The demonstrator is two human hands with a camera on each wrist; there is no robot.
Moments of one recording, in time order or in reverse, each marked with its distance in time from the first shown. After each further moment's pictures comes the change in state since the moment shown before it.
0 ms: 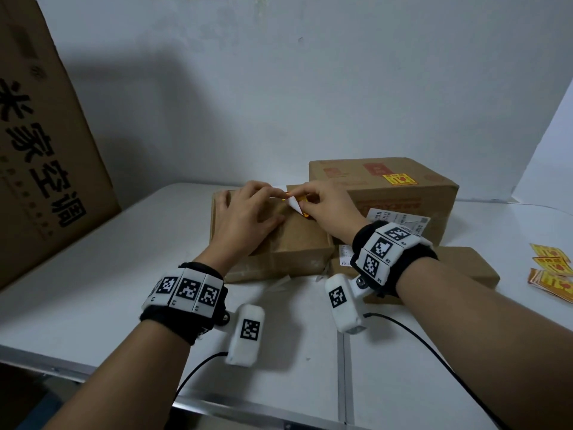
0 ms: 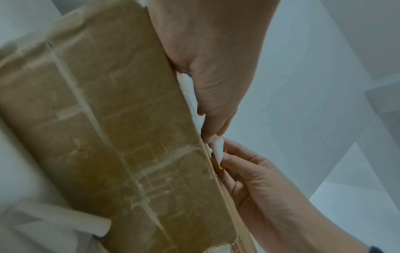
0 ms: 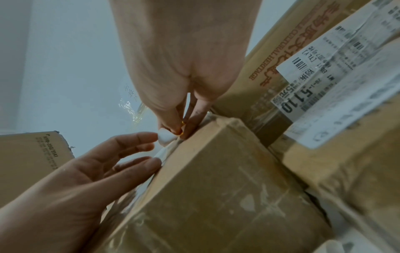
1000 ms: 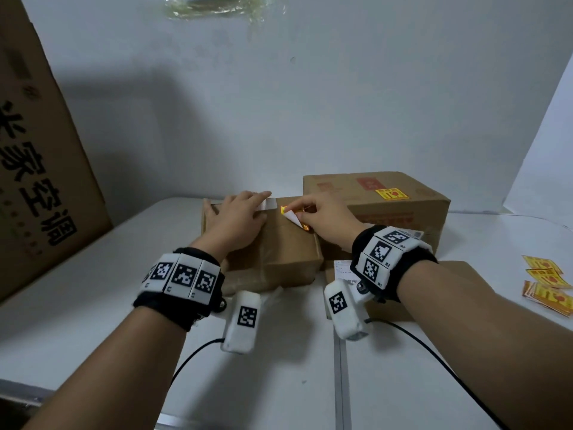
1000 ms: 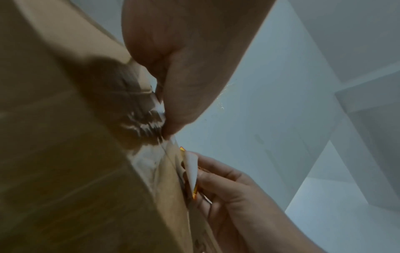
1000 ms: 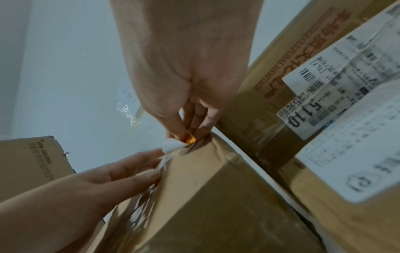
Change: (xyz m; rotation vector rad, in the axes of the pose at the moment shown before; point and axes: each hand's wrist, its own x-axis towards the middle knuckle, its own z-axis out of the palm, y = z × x) left_hand 0.042 0.000 -0.011 0.246 -0.388 -0.251; right_hand 0.007 -0.007 -0.014 -0.008 -0.088 0.086
